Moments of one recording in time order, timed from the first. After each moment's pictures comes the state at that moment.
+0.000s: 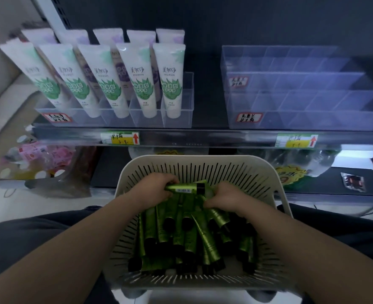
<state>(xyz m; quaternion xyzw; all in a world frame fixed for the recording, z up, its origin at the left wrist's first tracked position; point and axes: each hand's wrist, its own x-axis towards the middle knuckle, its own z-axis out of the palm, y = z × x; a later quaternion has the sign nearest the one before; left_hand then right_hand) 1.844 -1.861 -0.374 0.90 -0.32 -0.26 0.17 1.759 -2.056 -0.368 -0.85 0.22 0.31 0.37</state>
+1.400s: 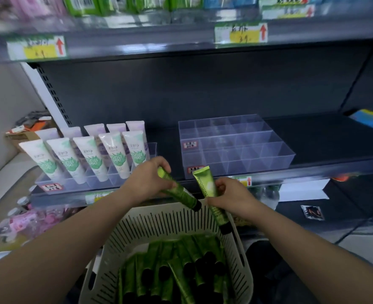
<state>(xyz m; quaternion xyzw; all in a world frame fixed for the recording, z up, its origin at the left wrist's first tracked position) 1.813 -1.947 -0.191 0.90 -0.25 -0.11 0.35 1.707 -2.137 -0.240 -0.88 0.18 0.00 0.44</state>
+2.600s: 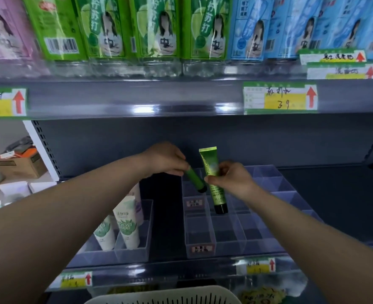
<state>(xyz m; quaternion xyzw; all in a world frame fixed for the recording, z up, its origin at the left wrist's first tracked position) 1.980 -2.048 -0.109 0.83 -0.26 -0.21 0.46 1.885 -2.212 -0.160 -0.87 0.17 -0.13 0.45</state>
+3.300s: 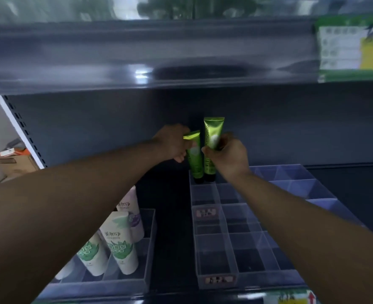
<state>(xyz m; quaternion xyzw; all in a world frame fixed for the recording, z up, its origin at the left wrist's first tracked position) 2.072 -2.090 -0.136 0.88 -0.32 -0.09 0.33 1.986 -2.216 -0.177 -0.83 0.17 -0.28 0.45</state>
